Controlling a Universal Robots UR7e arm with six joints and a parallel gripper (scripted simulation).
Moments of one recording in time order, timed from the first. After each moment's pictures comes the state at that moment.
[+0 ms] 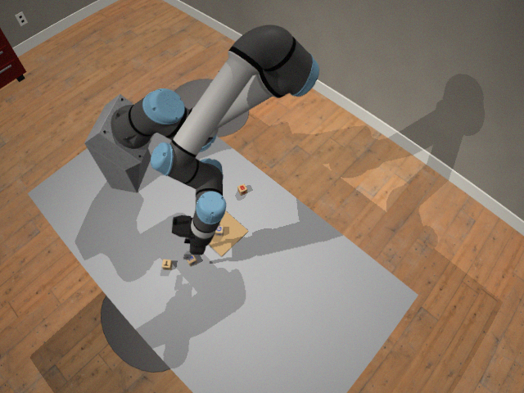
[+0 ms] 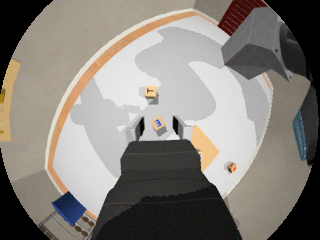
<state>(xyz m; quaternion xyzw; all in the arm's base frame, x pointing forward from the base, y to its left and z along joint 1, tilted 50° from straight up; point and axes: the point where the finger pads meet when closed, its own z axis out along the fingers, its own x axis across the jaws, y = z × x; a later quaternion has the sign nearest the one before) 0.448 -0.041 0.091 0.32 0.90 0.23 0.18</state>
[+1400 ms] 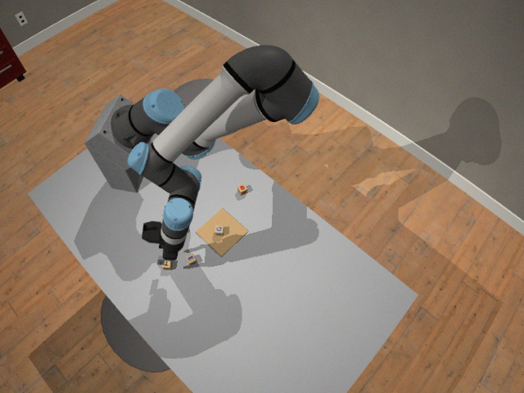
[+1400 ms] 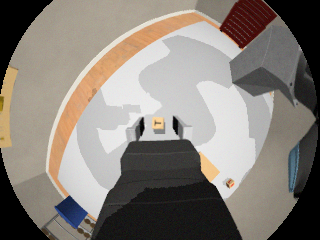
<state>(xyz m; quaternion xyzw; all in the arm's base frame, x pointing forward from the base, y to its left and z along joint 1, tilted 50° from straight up) 0.431 -0.103 0.030 0.32 0.90 0.23 0.18</state>
